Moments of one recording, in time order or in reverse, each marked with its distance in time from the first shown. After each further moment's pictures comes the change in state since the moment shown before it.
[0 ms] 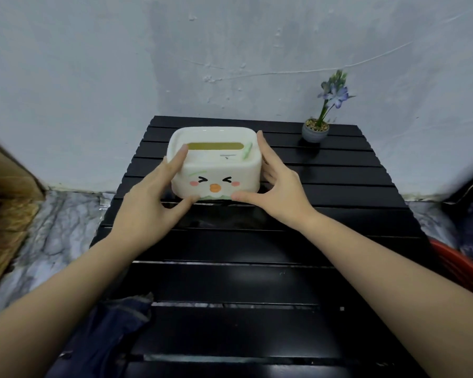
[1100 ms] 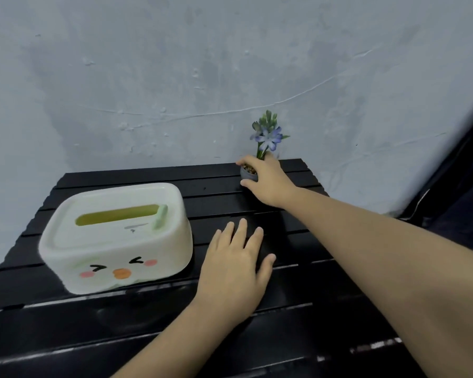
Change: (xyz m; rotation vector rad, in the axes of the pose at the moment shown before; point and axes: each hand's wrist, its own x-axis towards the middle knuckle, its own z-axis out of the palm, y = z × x) left_hand 0.059 0.126 0.193 0.359 -0.235 0.256; right_hand 0.125 0.085 -0.134 -0.671 0.071 0.145
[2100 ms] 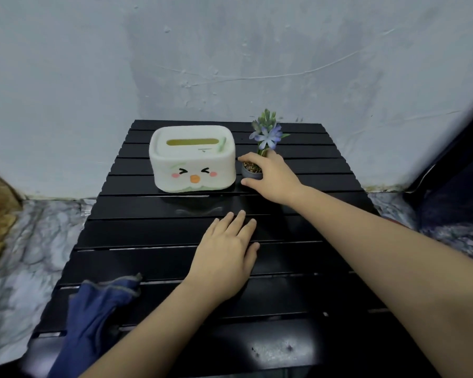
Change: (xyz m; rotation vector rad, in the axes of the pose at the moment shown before) left_hand -0.162 -0.014 -0.065 -0.074 -0.134 -0.018; right_hand -0.141 -0.098 0.025 -0.016 -0.092 -0.095
